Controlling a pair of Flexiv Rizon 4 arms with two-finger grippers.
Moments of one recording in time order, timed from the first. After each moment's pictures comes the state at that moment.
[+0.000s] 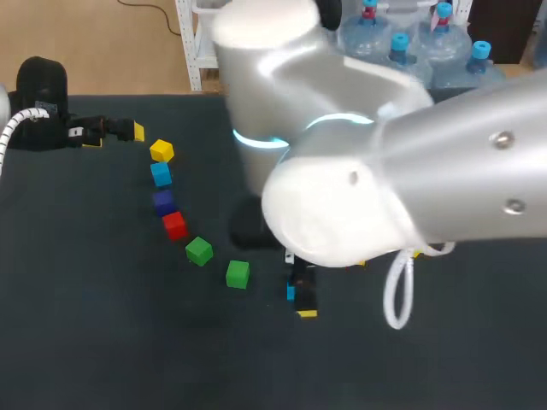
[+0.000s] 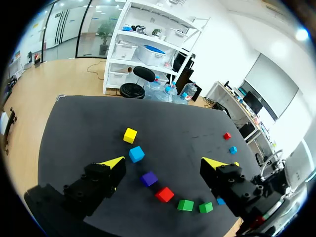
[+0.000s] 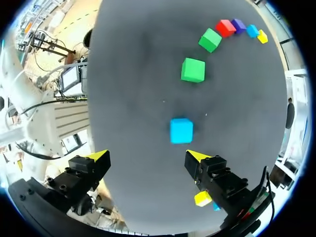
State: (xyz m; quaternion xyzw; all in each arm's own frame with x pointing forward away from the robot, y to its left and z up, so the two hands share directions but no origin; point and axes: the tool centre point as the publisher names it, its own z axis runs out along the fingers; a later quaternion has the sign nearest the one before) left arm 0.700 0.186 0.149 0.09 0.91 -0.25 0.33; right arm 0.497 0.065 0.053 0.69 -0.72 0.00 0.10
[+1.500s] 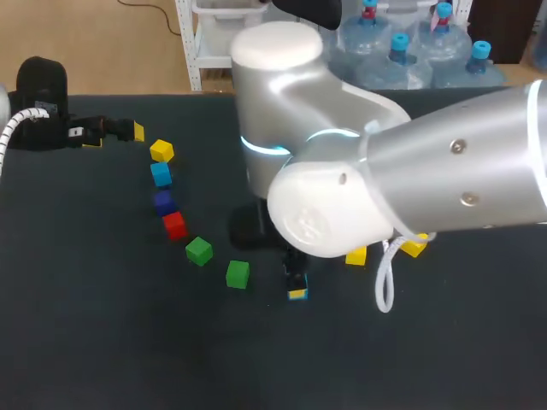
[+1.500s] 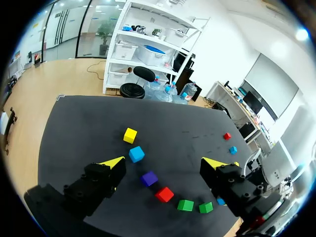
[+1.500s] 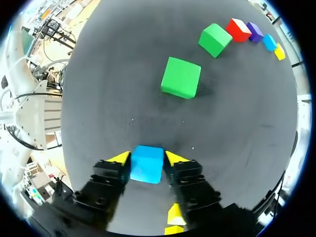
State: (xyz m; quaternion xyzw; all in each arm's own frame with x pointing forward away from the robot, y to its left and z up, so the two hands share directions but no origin) left arm 0.700 0.186 0.149 0.09 0.91 -0.25 0.33; right arm 0.536 0.081 -0.004 0.74 -0.67 -0.05 0.08
